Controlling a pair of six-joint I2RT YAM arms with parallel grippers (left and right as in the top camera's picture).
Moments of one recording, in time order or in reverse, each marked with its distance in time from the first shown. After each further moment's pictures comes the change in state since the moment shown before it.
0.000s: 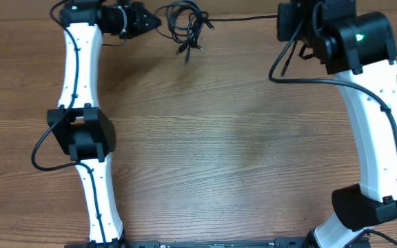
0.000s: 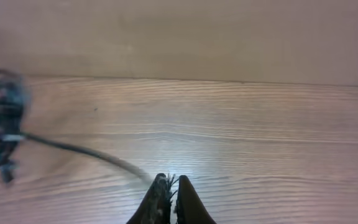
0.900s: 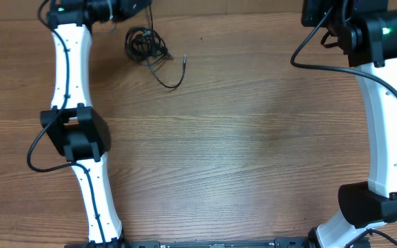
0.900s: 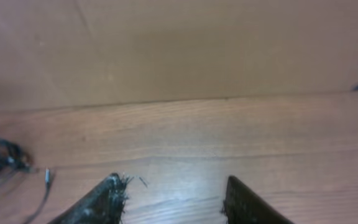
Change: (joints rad) left arm 0.024 0.000 0.000 0.327 0.191 -0.164; right arm -0.110 0.000 -0.004 0.086 -0.067 -0.001
